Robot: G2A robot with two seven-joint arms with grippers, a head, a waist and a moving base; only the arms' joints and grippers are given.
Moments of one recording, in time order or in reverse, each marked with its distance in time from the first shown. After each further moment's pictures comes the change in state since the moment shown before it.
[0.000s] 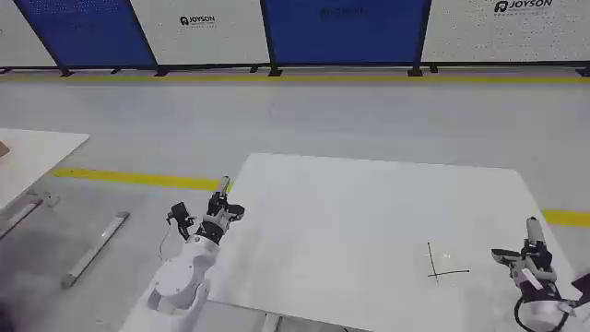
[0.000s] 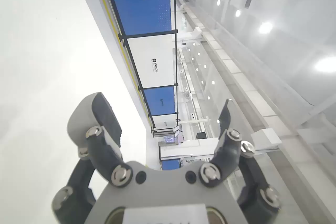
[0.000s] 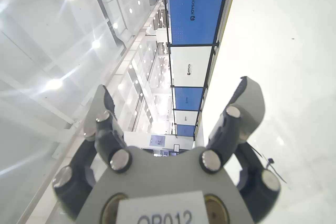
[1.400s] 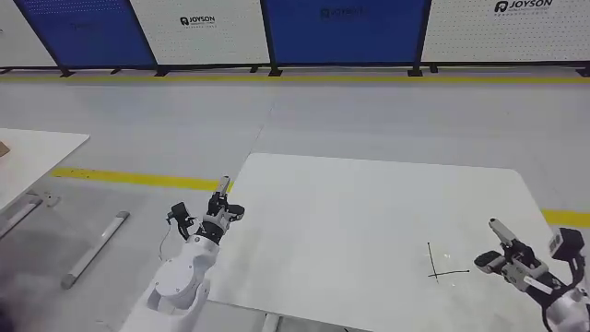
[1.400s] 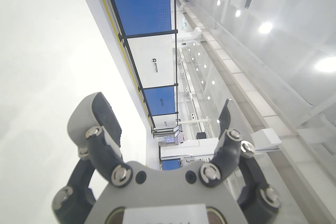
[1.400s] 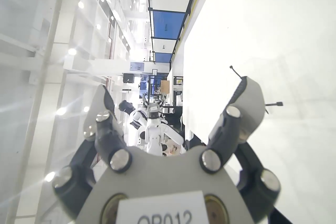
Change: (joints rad) left arm 0.000 0.000 0.000 0.000 0.000 0.000 0.000; right arm 0.093 0.061 0.143 0.036 -0.091 0.179 0.759
